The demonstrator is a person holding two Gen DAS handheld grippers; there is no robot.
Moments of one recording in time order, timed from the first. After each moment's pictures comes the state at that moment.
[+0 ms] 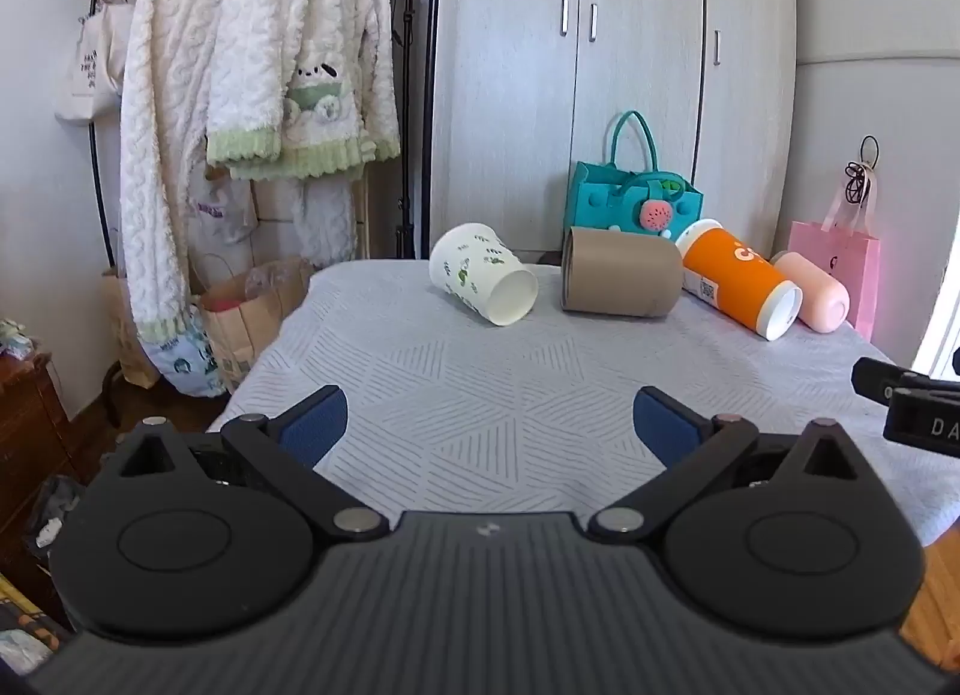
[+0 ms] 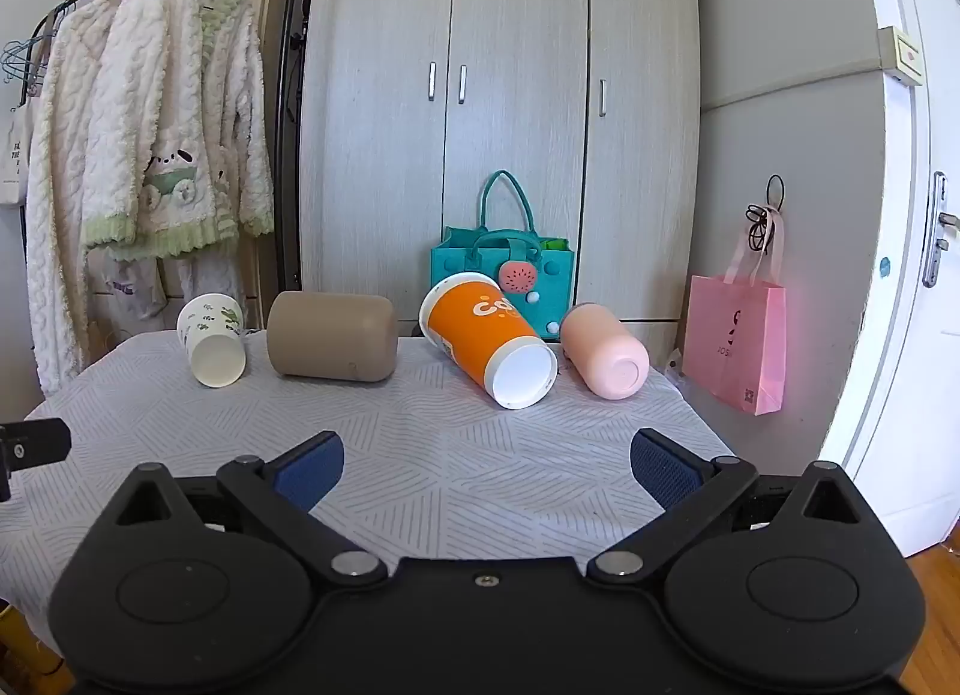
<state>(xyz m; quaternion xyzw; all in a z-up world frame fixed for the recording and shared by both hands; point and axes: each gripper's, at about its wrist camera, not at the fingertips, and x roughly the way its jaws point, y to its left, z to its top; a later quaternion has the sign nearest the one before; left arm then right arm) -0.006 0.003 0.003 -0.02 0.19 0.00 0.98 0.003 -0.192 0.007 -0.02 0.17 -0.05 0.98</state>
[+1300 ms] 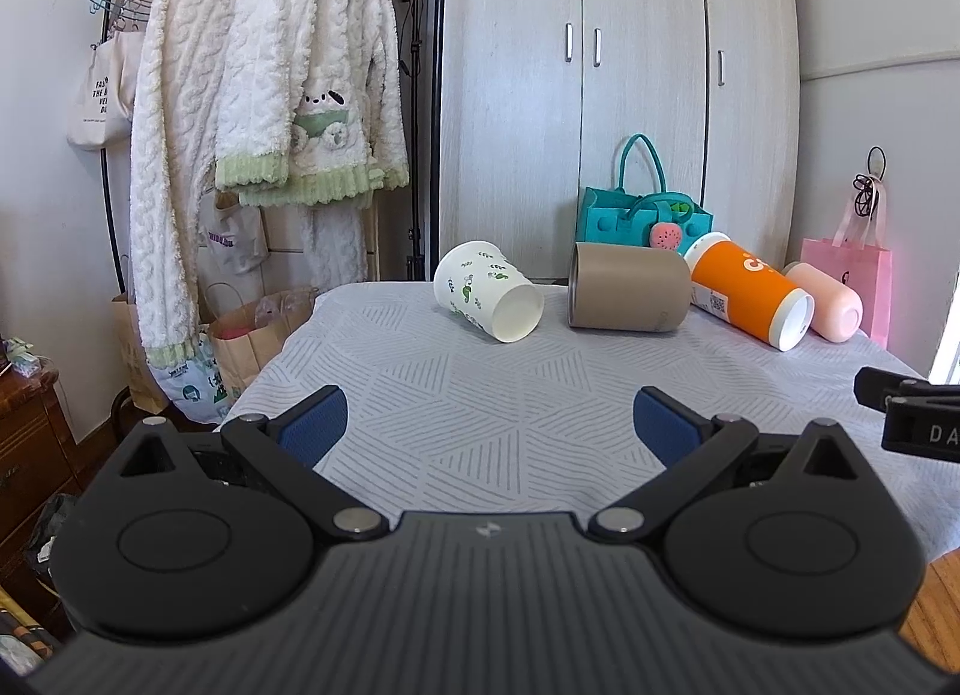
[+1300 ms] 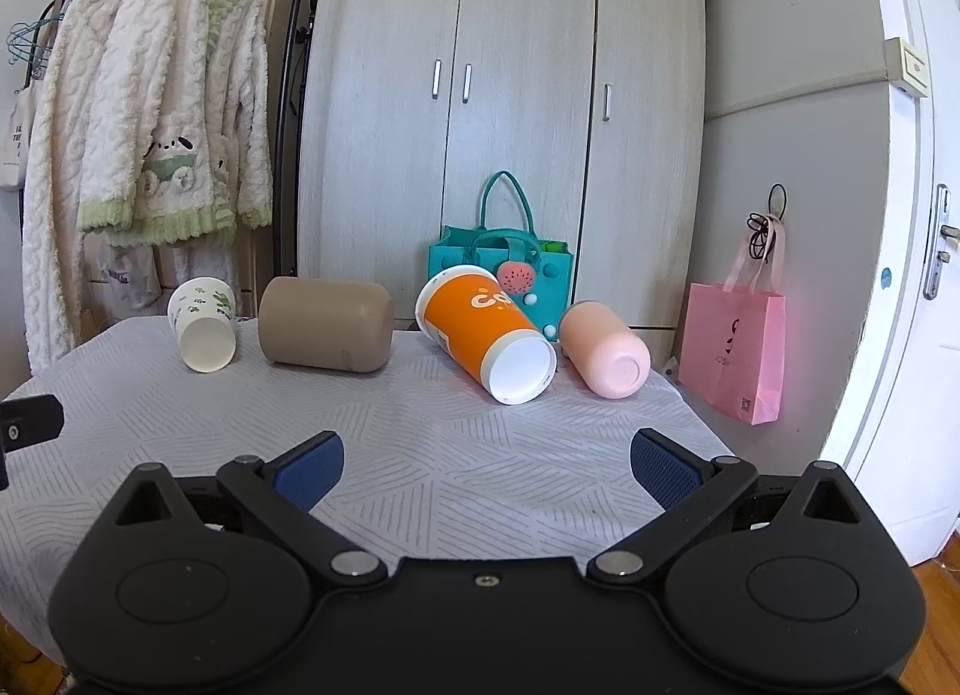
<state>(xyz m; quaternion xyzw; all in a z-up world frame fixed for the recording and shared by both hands) -0.001 0.004 -0.015 -0.01 0.16 0.01 0.99 0.010 -0.193 -0.005 -0.03 0.17 -0.05 0.98</state>
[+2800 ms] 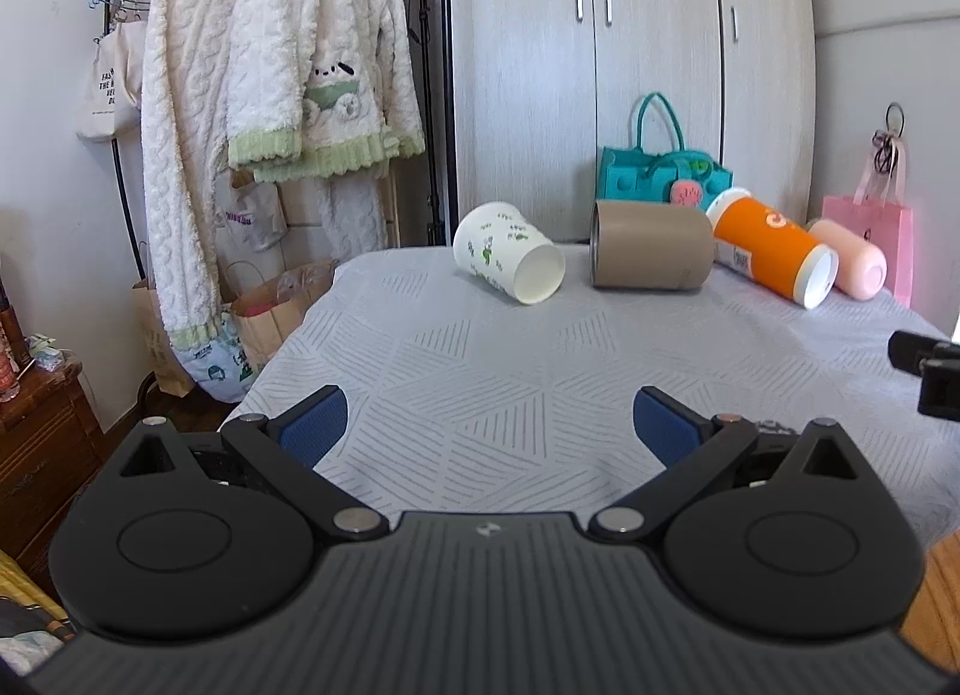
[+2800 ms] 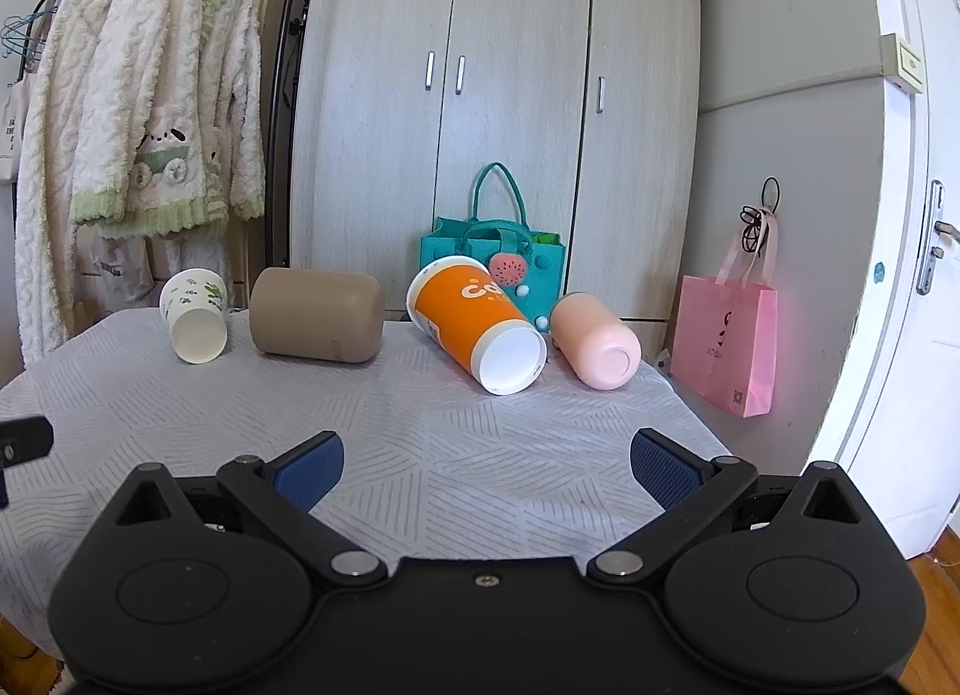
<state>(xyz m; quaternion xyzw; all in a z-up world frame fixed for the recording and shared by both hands) 0.001 0.003 -0.016 0.01 0.20 0.03 0.98 0.011 -0.198 -0.006 -0.04 0.18 -0.06 0.98</state>
